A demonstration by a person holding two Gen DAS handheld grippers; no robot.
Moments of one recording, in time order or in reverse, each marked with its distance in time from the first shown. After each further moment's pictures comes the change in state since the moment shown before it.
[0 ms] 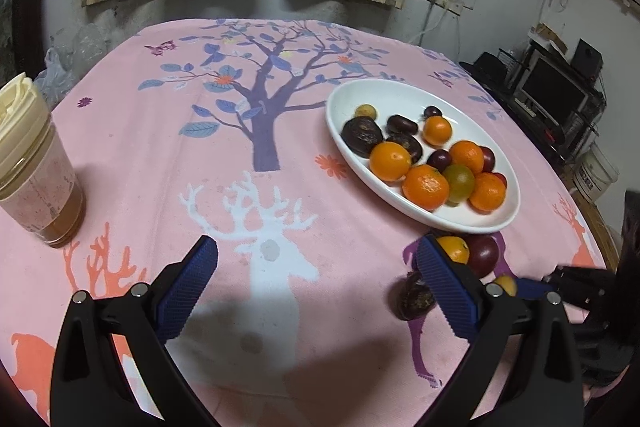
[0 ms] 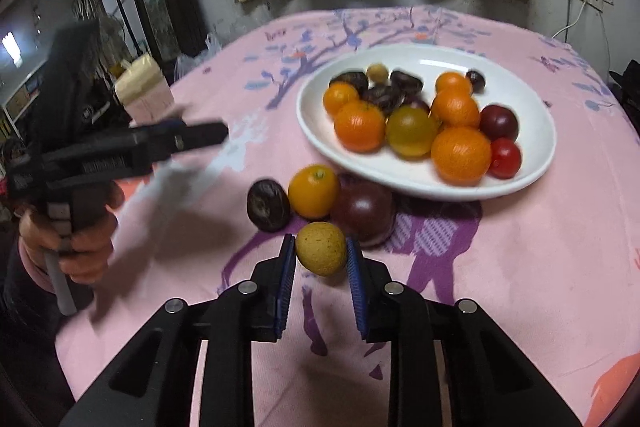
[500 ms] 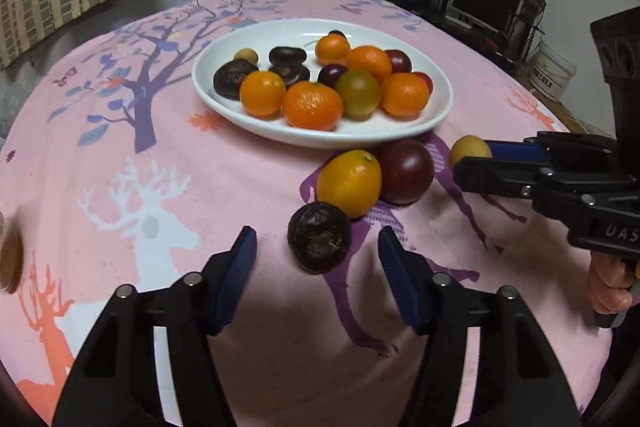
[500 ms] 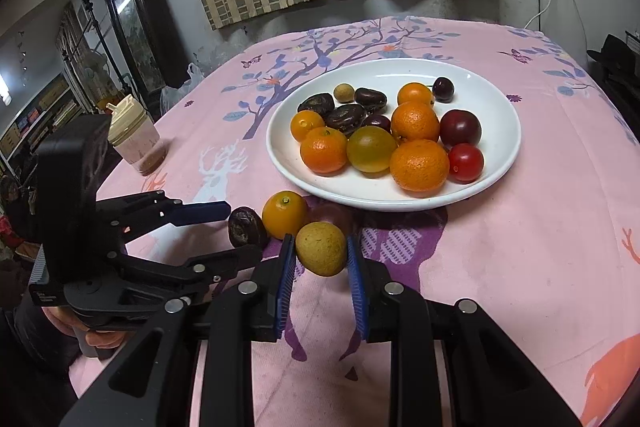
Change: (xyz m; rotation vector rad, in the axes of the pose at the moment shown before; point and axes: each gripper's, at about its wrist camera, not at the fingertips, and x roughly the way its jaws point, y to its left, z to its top) left arm 0.027 -0.063 -0.032 0.290 0.127 -0.121; right arm -0.011 -0.018 0.004 0.097 -0.040 -0.021
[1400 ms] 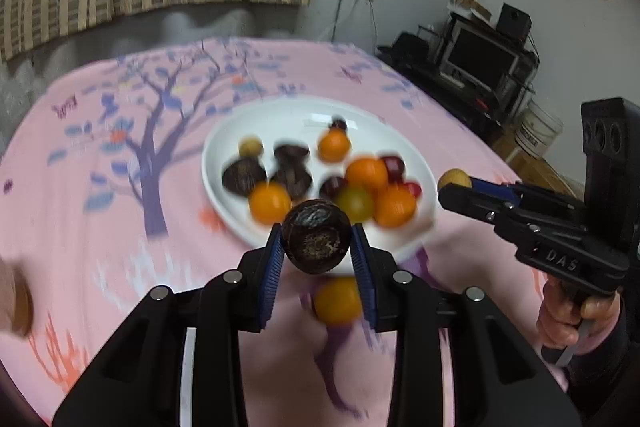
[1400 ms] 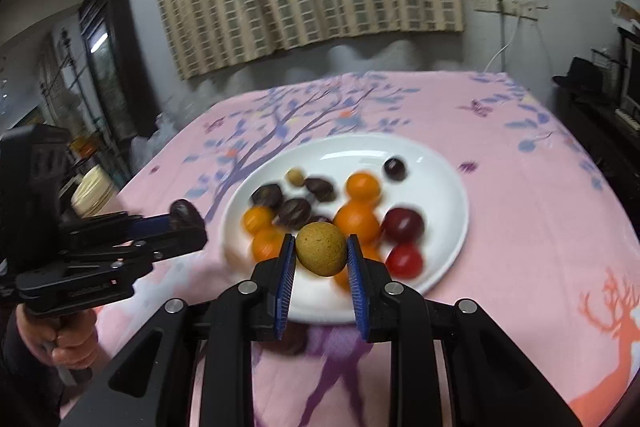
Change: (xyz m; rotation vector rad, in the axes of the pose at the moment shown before) left arm -0.026 0.020 0.074 -0.082 -0.164 -0.062; right arm -0.009 -0.035 0.062 0.064 -0.177 -0.127
